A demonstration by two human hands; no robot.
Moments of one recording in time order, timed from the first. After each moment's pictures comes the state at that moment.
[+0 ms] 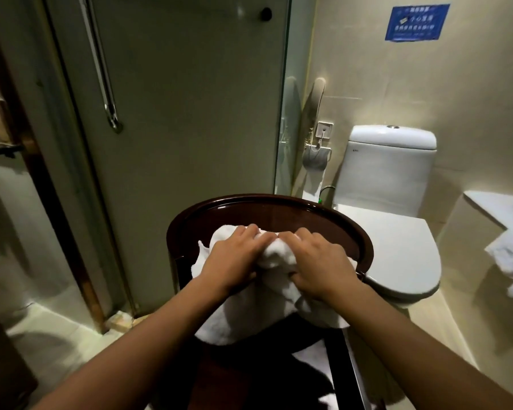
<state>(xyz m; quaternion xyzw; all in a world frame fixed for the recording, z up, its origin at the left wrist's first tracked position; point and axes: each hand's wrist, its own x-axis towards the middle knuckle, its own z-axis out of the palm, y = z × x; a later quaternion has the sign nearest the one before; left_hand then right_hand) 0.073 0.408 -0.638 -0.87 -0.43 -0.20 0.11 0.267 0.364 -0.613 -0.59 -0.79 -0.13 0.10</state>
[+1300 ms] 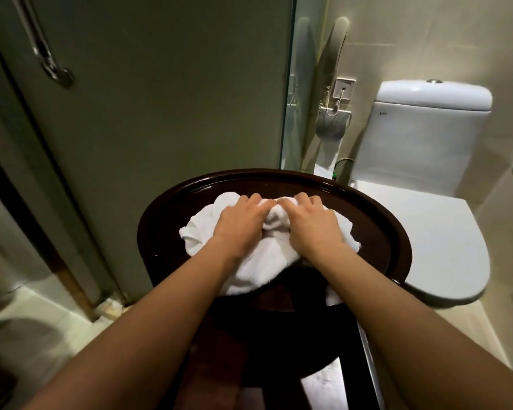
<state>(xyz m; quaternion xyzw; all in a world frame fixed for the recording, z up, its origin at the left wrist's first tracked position) 0.118 0.557 -0.682 -0.83 -0.52 -0.17 0.08 0.280 0.535 -0.676 -0.65 -0.75 -0.12 0.11</state>
